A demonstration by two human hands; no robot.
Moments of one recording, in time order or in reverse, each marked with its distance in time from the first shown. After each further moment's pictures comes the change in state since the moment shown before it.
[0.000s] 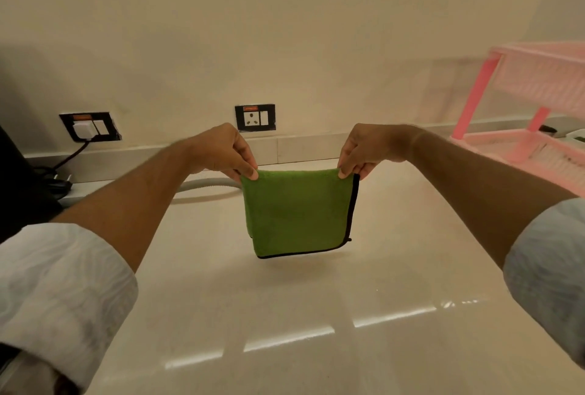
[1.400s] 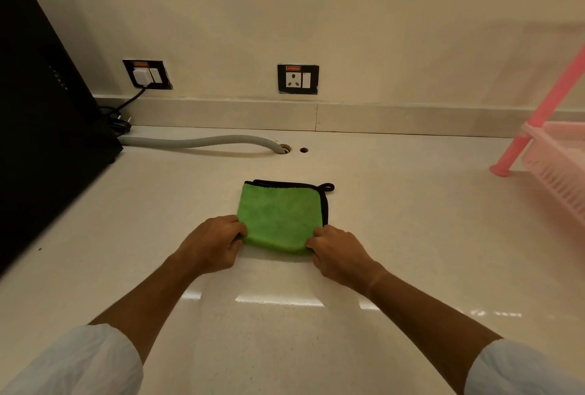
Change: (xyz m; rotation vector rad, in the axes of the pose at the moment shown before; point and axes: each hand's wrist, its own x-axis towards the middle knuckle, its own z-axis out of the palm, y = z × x) left_hand -0.113 -0.143 0.168 0.567 0.280 0.109; right_hand -0.019 0.079 0.241 -0.632 0.142 -0.518
